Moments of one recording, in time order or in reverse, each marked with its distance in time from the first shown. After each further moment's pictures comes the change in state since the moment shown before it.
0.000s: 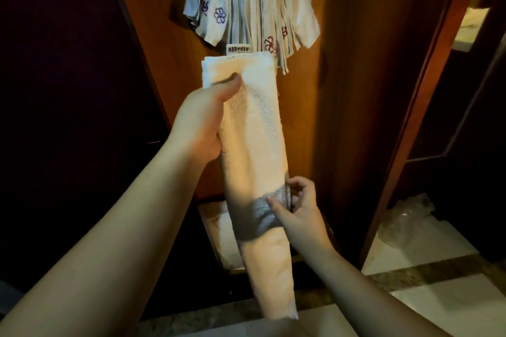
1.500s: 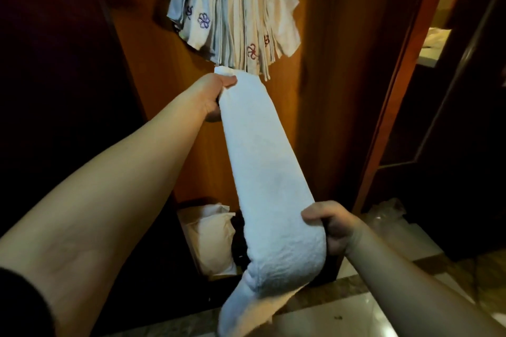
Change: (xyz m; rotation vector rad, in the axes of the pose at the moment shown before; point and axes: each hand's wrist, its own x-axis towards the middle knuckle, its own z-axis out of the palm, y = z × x) left_hand 0.094 0.003 0.029 -0.010 -0.019 -0.351; right_hand 0.003 -0.046 -0.089 0.512 -0.693 0.598
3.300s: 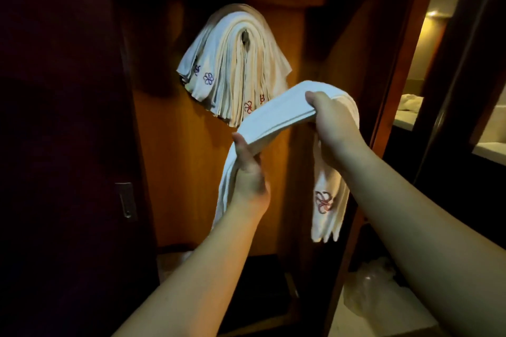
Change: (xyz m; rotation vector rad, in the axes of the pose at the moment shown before) left_hand -0.073 -0.069 0.082 -0.657 -0.087 0.485; right_hand 0.005 -0.197 0.098 -0.604 0.954 -0.856
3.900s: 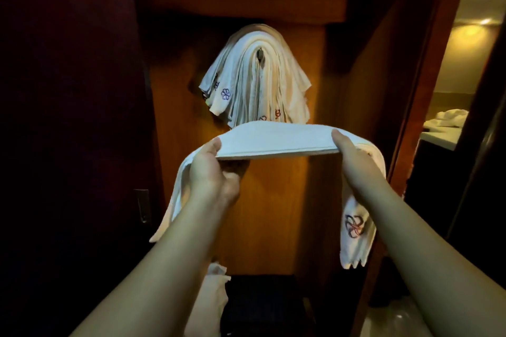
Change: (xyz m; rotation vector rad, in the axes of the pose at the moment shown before) left_hand 0.015 0.052 0.008 -0.241 0.316 -0.058; right_hand 0.024 0.049 -0.064 -0.049 -0.091 0.204
